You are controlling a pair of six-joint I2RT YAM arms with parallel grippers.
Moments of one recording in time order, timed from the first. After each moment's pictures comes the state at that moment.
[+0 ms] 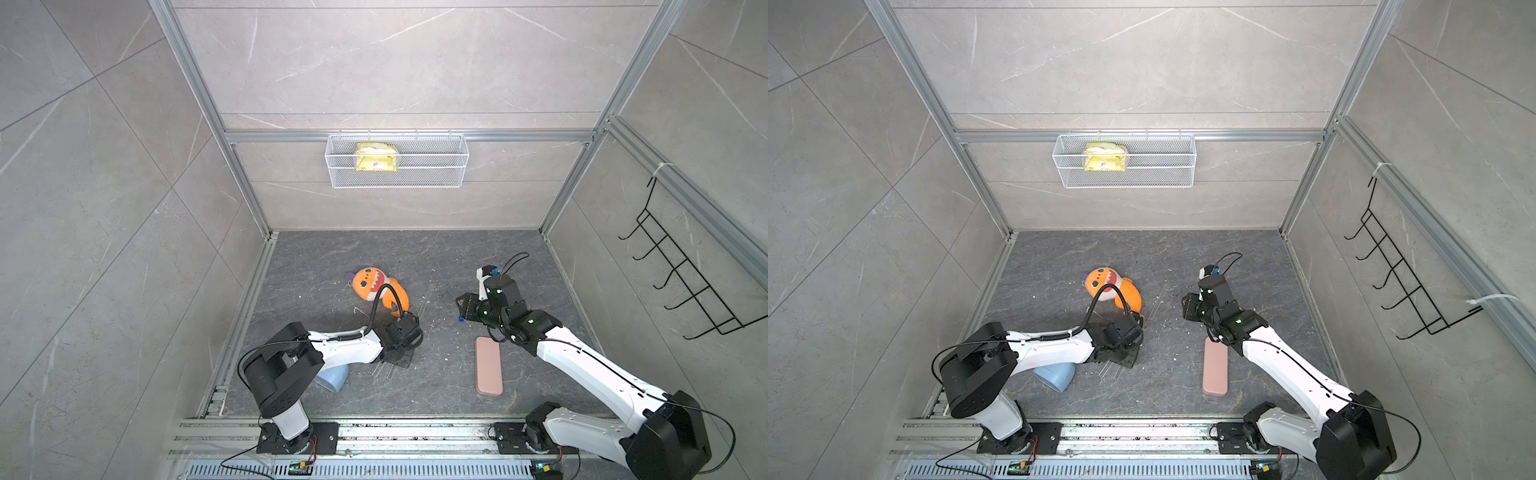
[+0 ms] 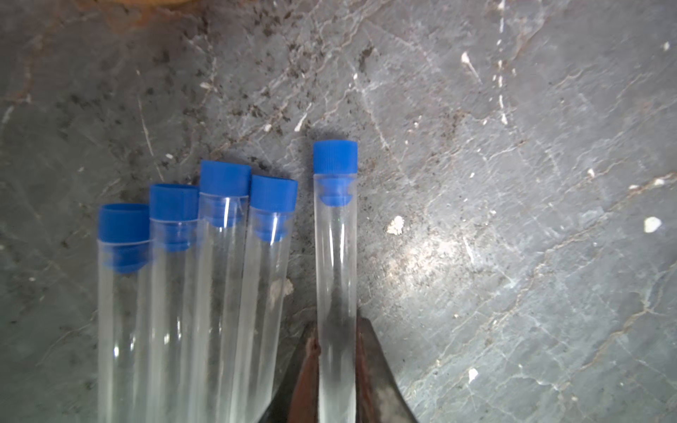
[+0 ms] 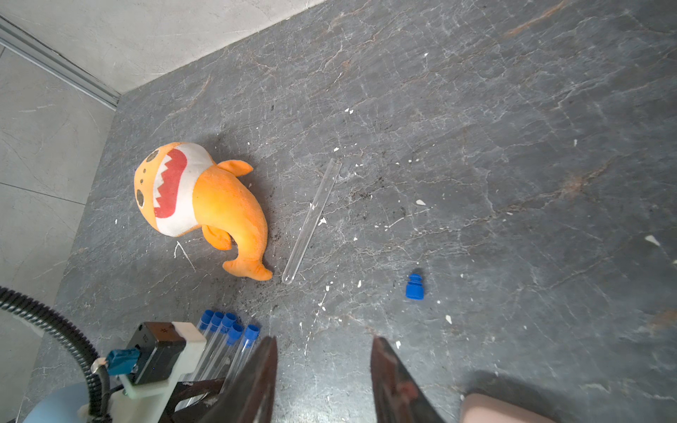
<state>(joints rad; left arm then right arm) -0.98 1.67 0.89 -0.43 -0.12 -0.53 0.49 1.16 0.82 -0.37 0.03 0.56</state>
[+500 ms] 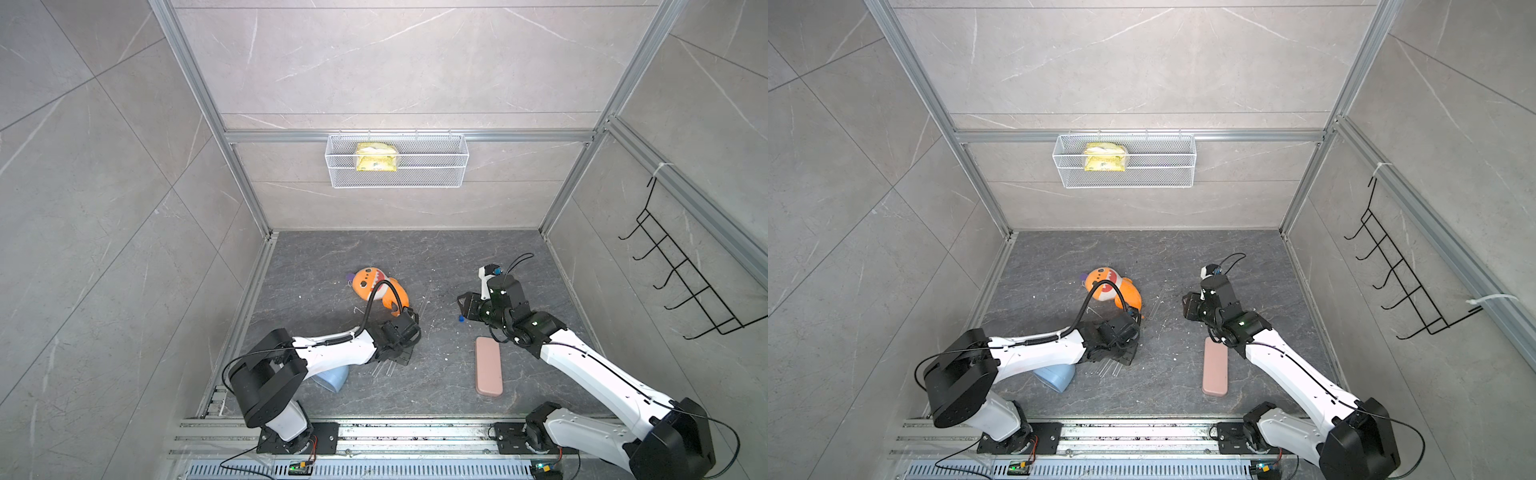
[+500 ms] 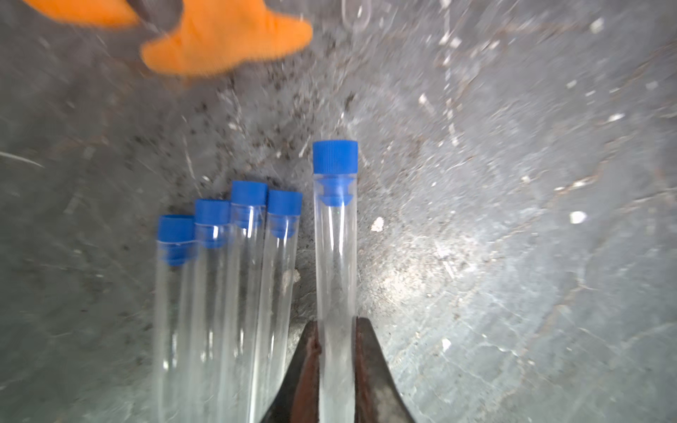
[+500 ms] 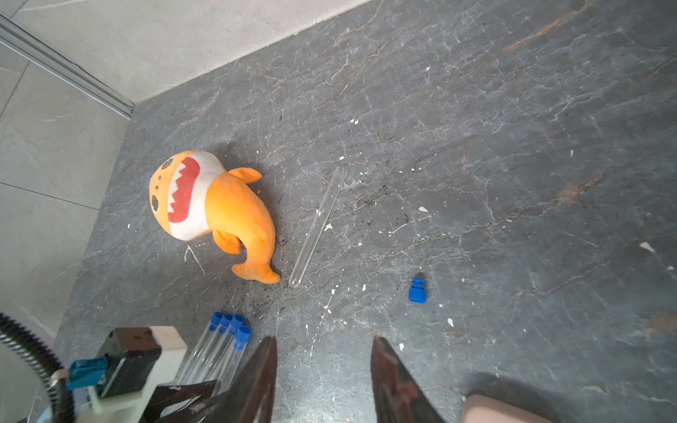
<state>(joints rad) -0.98 1.55 0.90 -0.45 -0.15 -0.46 0.49 1.12 0.82 -0.37 0.03 0.56</state>
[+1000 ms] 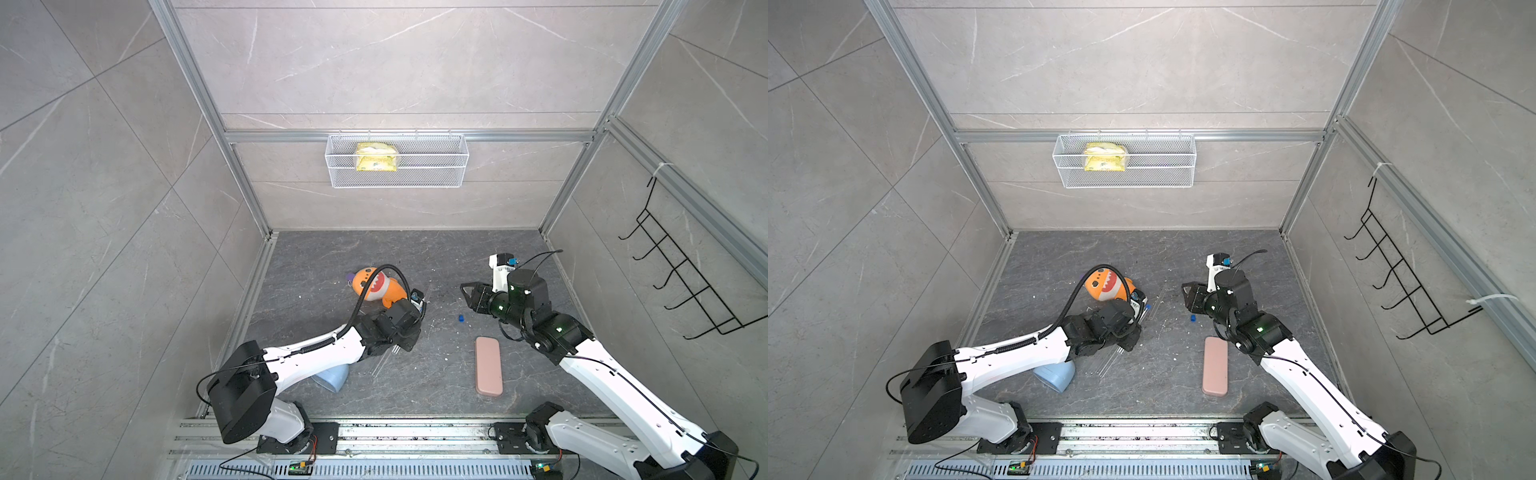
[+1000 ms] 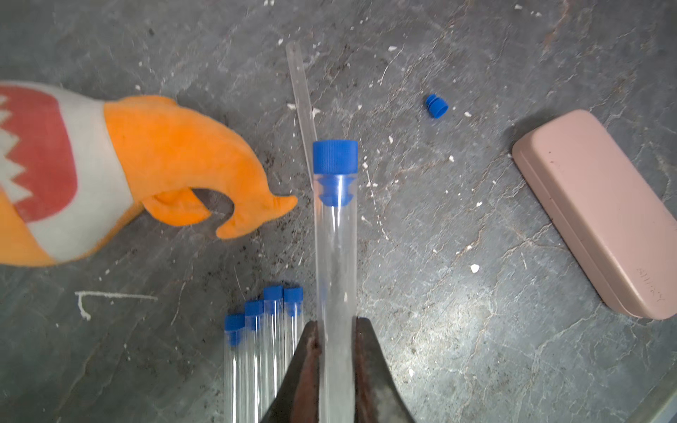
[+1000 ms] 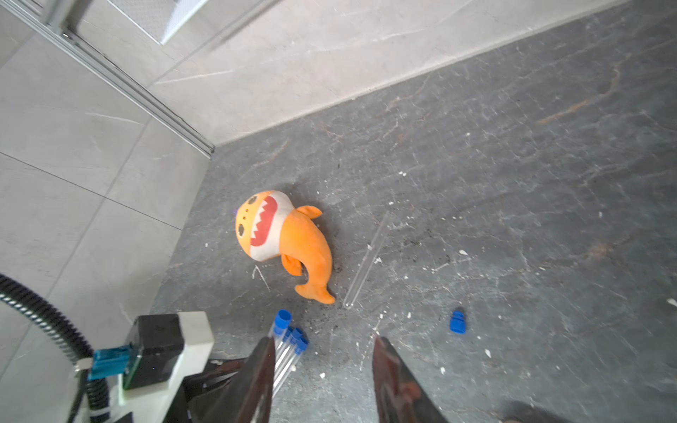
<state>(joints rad) -0.98 1.45 0.97 -0.36 -0.20 -0.23 0.49 1.00 0.93 -0.40 -0.05 0.57</state>
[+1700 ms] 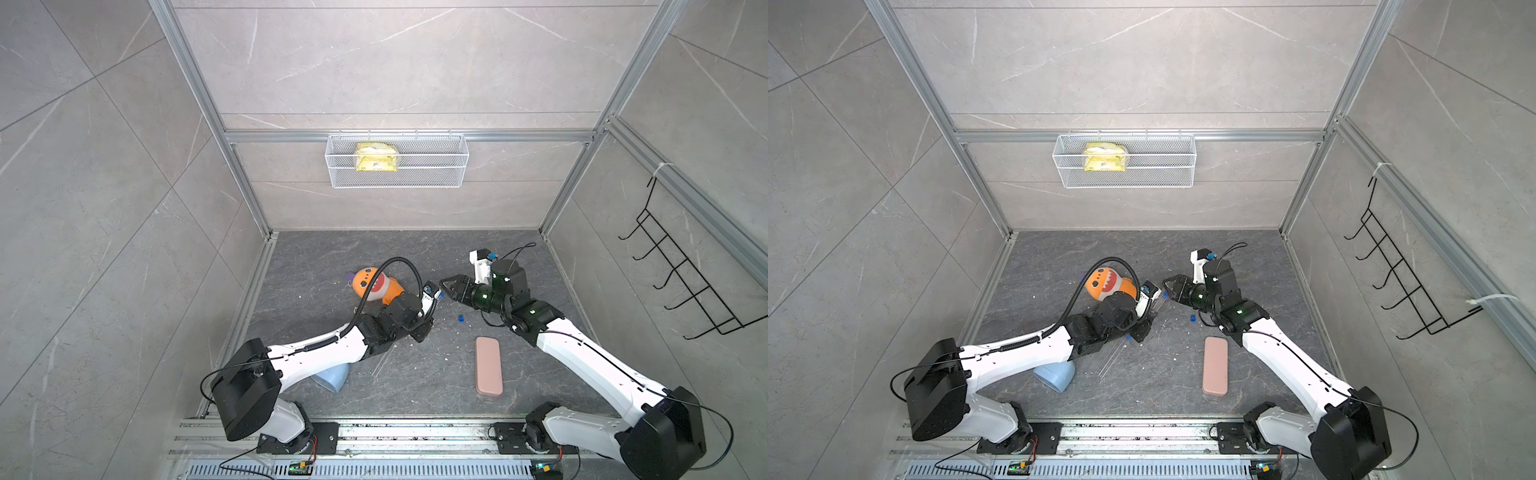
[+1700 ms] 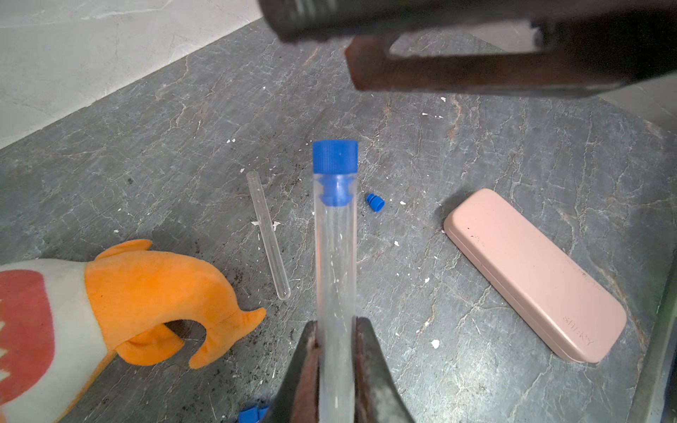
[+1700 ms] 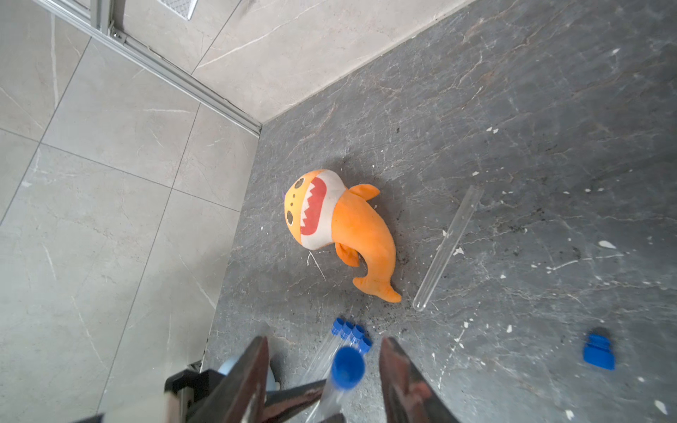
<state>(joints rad) -0.98 1.47 0.97 -0.09 -0.11 -0.08 0.45 1.22 0.91 -0.17 -0.30 0.74</state>
